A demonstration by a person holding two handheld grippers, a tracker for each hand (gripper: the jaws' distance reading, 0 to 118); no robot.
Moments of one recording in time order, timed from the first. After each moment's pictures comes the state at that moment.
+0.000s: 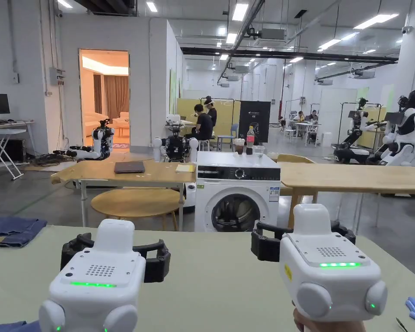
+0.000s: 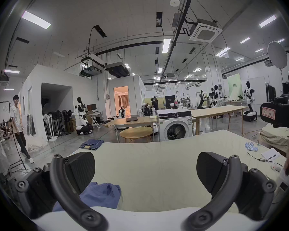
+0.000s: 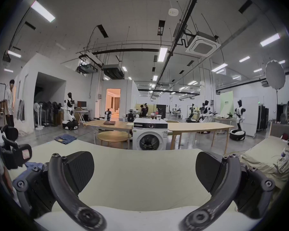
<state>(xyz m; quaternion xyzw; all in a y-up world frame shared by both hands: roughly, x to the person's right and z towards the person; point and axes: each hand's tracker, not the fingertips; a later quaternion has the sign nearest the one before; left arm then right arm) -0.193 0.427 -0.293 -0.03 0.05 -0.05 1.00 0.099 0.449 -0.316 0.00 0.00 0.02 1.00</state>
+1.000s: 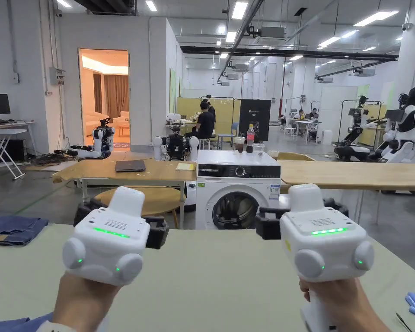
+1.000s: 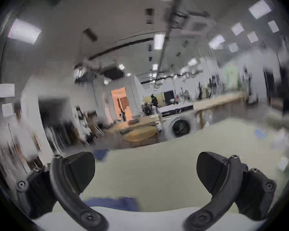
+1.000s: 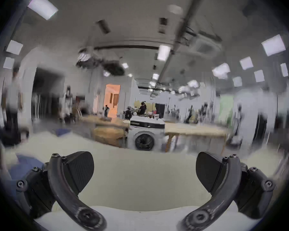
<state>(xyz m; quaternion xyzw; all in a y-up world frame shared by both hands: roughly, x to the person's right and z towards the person) -0.195 0.448 -0.351 -0.05 0.06 -0.22 0.97 0.103 0.457 -0.355 0.00 0.00 0.16 0.99</state>
